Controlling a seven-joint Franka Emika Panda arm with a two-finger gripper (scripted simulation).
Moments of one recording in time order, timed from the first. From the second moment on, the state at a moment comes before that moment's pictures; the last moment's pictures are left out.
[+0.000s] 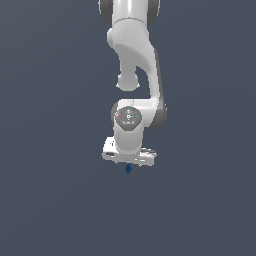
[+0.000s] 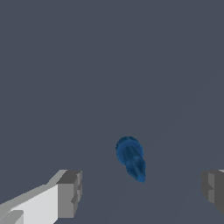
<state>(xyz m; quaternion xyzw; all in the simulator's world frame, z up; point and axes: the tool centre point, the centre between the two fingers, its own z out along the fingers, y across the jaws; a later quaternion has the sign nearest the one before) 0.073 0.002 0.076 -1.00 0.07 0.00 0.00</state>
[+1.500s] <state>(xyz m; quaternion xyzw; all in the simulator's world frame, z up) 0.070 -0.005 0.058 -1.00 0.07 0.00 0.00</state>
